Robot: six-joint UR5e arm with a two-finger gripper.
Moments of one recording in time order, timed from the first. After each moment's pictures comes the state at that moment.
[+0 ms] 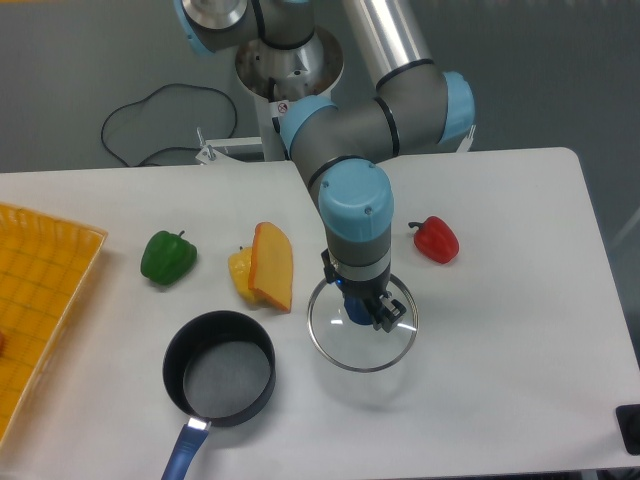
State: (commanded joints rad) arm 2.44 -2.00 -1.53 -1.12 1.64 1.24
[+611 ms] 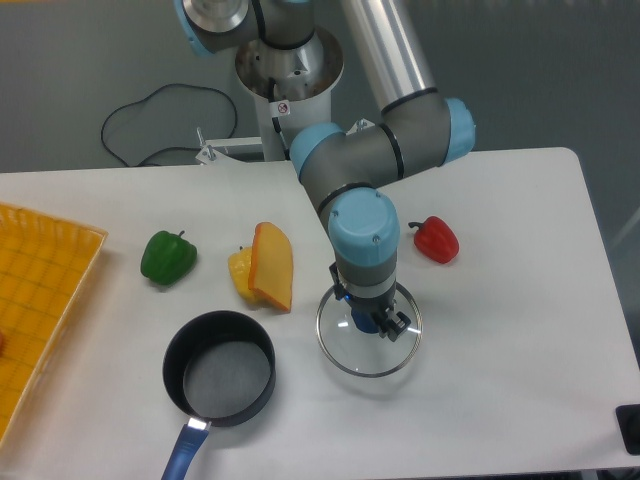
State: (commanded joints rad) arm 2.45 -2.07 -1.56 -1.06 1.65 1.25
